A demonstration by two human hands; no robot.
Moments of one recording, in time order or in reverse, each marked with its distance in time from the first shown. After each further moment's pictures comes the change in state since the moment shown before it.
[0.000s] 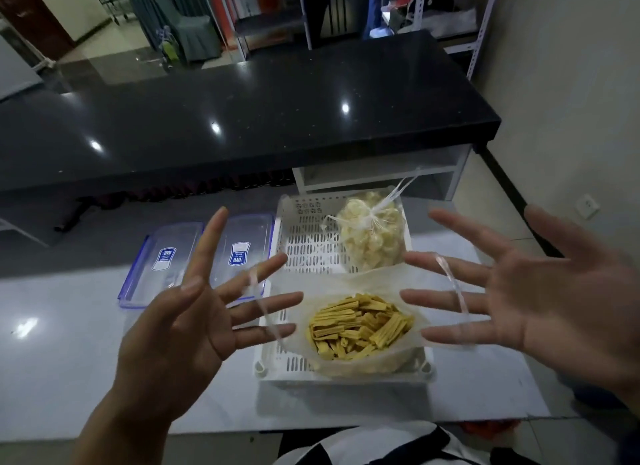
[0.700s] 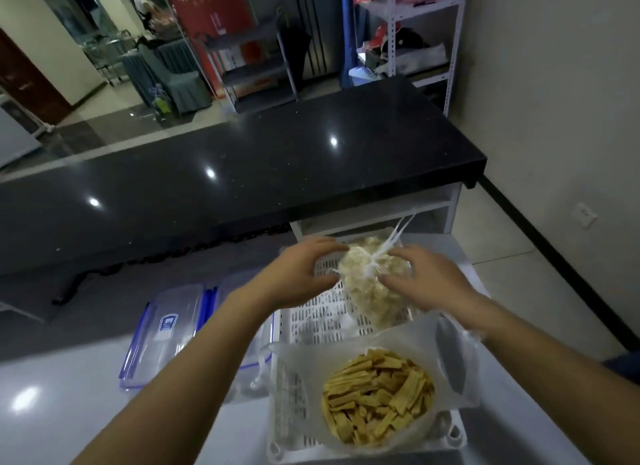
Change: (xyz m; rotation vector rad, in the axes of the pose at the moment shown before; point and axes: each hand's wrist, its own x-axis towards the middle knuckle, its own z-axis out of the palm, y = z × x) left_hand 0.195 -0.009 -0.001 1.482 -0.245 0.074; right_hand 0.120 -0.030 -0.077 -1.716 1.042 -0.021
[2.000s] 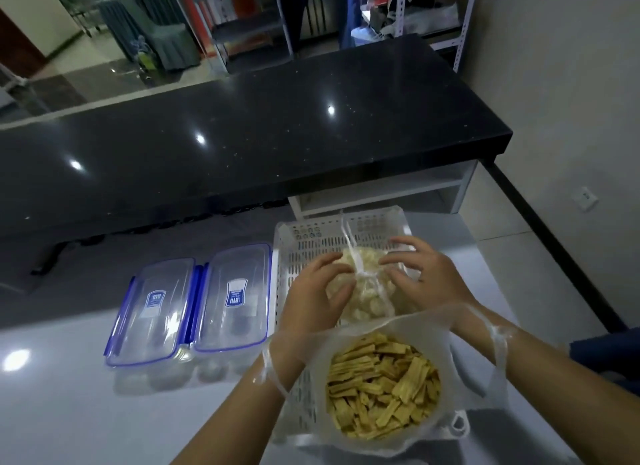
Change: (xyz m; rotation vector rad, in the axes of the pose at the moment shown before) left_hand -0.014 -0.017 0.103 -0.274 0.489 -0.045; right_hand -0.001 0.018 0.038 0.260 0.122 -0.218
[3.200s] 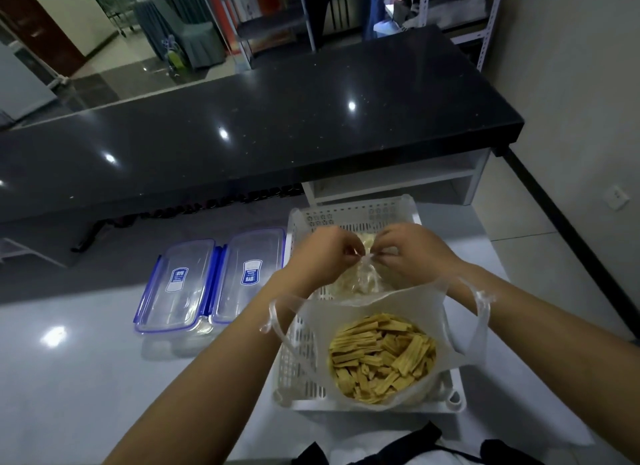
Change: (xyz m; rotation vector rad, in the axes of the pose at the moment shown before) left_hand 0.041 0.033 -0.028 0.359 -0.408 -0.024; right_hand 0.027 -0.019 0.001 -0.324 -0.260 -0.181
